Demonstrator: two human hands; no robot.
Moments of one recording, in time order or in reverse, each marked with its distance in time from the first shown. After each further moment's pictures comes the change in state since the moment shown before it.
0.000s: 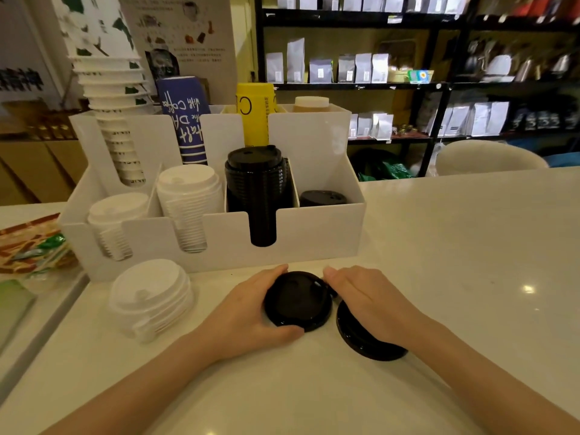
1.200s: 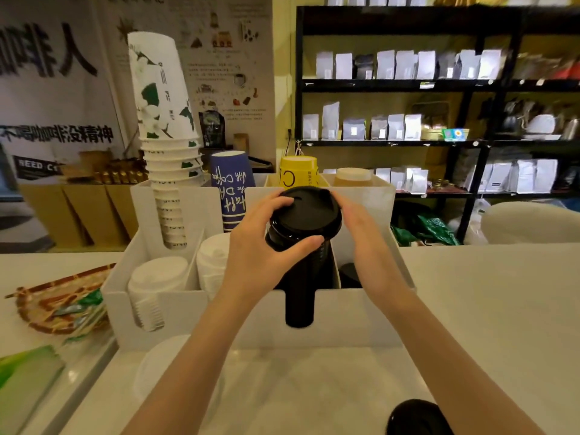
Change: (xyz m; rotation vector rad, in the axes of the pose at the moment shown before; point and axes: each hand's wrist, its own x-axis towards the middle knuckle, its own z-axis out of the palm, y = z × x) left_hand 0.091 0.034 -0.114 -0.113 0.771 0.174; right_hand 0.131 -0.084 -0.044 0.684 0.256 -0.363
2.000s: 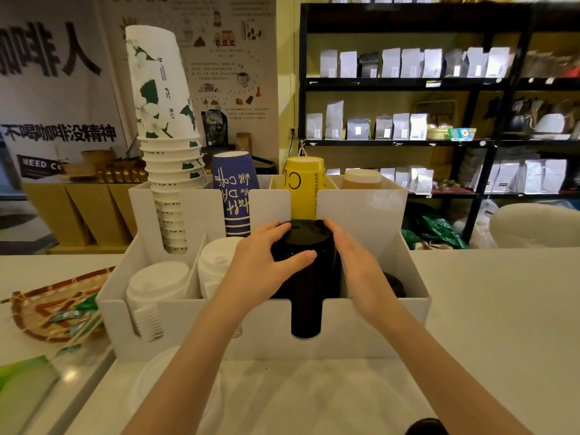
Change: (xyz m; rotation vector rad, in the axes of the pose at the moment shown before) left_hand 0.004 -0.026 0.001 0.067 -0.232 -0.215; right_hand 0.000 0.039 0.010 -0.113 -0.007 0.255
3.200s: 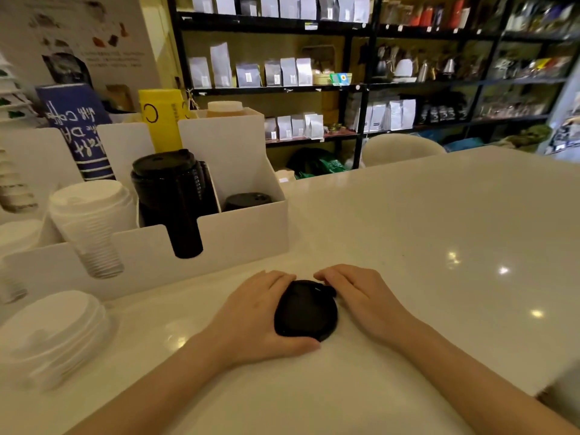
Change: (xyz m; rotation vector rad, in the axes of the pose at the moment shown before) left_hand -0.140 0.029 0.119 0.290 -0.622 0.397; right_hand -0.199 0.056 -0.110 -0.450 0.103 0.220
